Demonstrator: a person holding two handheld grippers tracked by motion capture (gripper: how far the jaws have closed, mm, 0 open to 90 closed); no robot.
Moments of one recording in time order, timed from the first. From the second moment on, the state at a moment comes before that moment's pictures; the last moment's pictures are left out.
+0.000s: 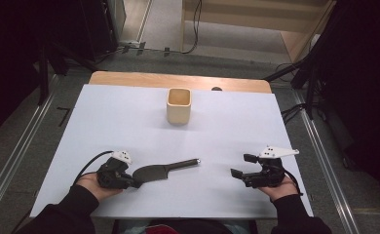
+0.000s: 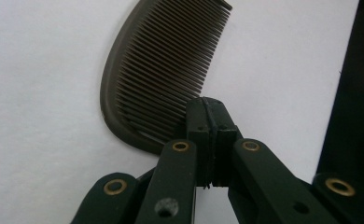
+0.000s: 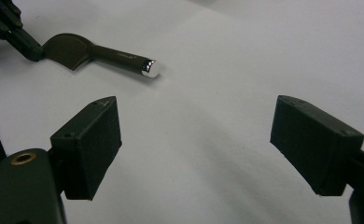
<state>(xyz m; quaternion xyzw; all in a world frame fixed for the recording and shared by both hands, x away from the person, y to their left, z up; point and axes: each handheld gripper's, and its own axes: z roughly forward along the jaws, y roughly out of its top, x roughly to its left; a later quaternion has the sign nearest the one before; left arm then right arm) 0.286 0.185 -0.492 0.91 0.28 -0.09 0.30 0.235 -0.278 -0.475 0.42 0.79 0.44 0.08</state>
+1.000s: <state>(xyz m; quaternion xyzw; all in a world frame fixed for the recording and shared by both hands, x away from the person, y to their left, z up) 0.319 0.176 -0.494 0.90 0.30 -0.06 0.33 0.236 -0.278 -0.476 0.43 0.79 0.44 0.08</state>
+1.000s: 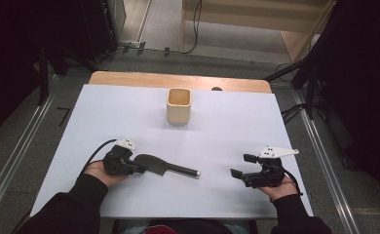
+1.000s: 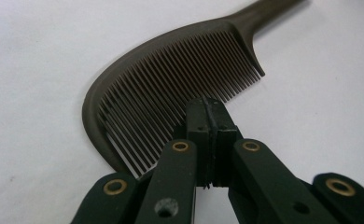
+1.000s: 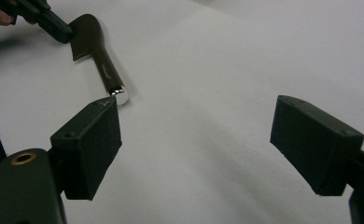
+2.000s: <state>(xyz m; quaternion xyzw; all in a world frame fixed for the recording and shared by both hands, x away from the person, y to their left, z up) 0.324 0.181 -0.484 0.88 0.30 -0.07 0.37 0.236 -0.277 -0.476 0.42 0.79 0.44 0.08</state>
